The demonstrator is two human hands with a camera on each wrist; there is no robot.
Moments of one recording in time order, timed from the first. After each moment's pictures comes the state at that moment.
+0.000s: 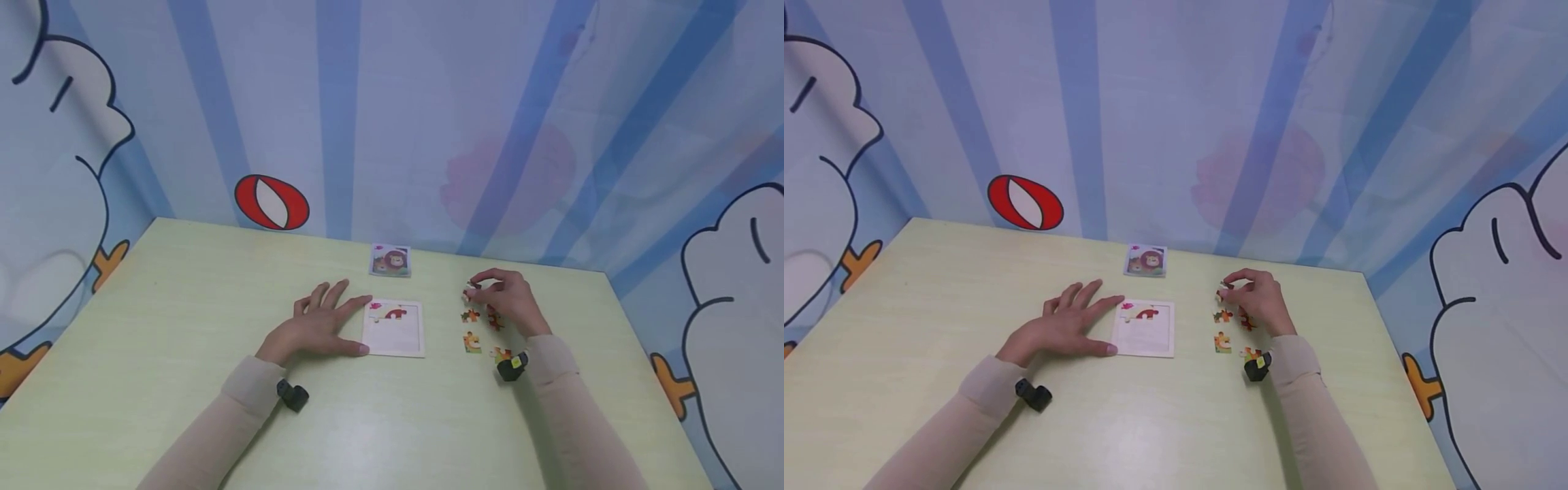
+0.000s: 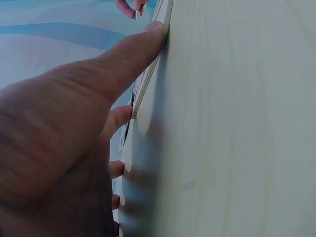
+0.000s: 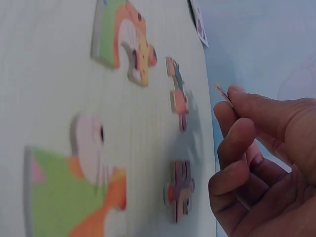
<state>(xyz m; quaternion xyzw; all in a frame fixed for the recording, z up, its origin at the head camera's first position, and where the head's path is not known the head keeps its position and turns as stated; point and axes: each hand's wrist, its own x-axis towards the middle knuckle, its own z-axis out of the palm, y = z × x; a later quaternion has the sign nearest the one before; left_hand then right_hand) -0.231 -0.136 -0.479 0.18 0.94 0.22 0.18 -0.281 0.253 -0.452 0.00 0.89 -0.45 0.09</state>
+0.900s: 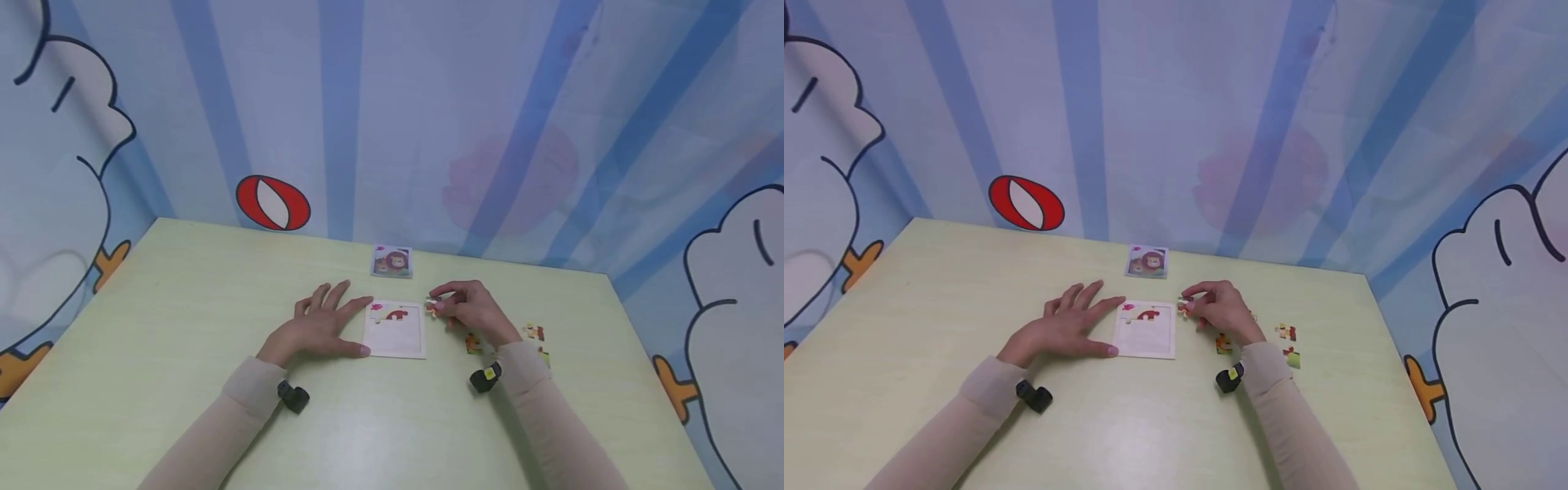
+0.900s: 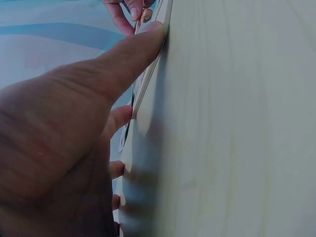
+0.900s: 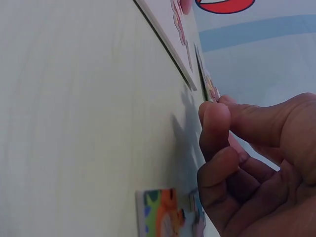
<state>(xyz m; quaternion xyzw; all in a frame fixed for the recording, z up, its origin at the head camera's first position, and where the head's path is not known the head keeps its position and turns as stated) -0.230 -0.136 -0.479 0.18 0.94 0.21 0.18 -0.268 0.191 -0.454 -0.05 0.86 -0.49 0.16</state>
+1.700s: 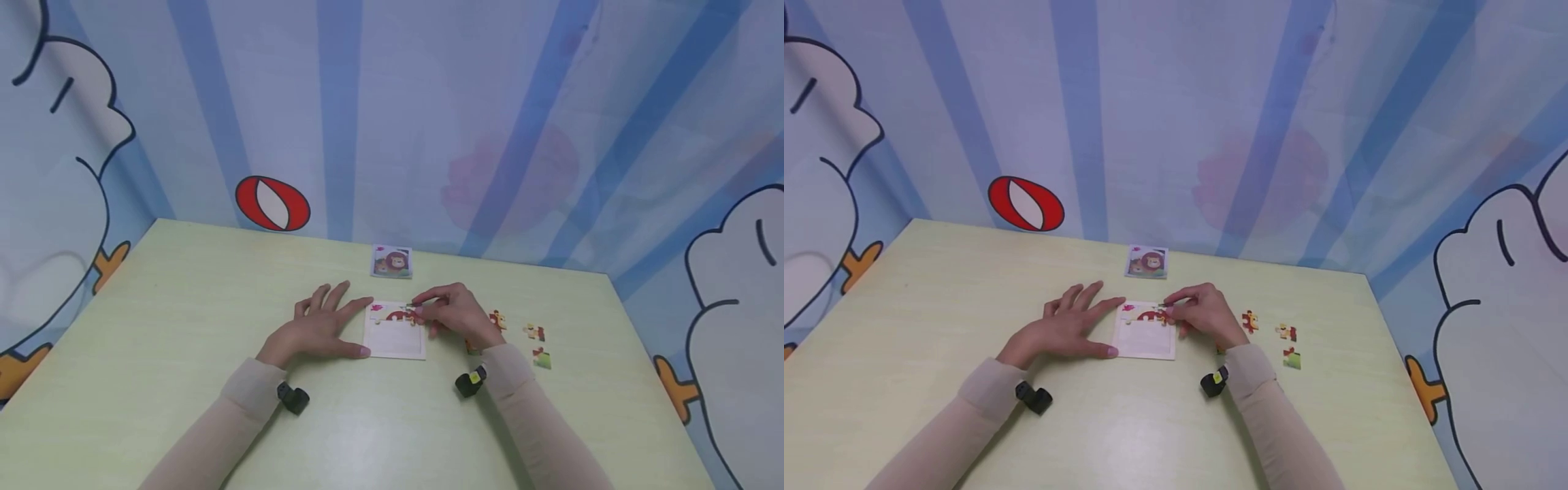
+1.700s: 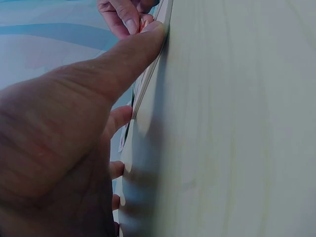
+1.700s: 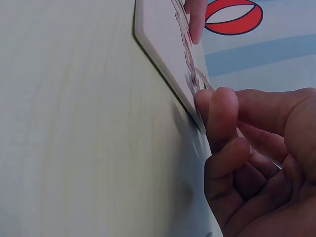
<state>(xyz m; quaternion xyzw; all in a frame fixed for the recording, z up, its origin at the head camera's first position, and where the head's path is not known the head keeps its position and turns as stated) -0.230 -0.136 -0.479 0.19 0.94 0.21 0.17 -0.263 0.165 -0.460 -0.06 0.83 -0.52 0.18</state>
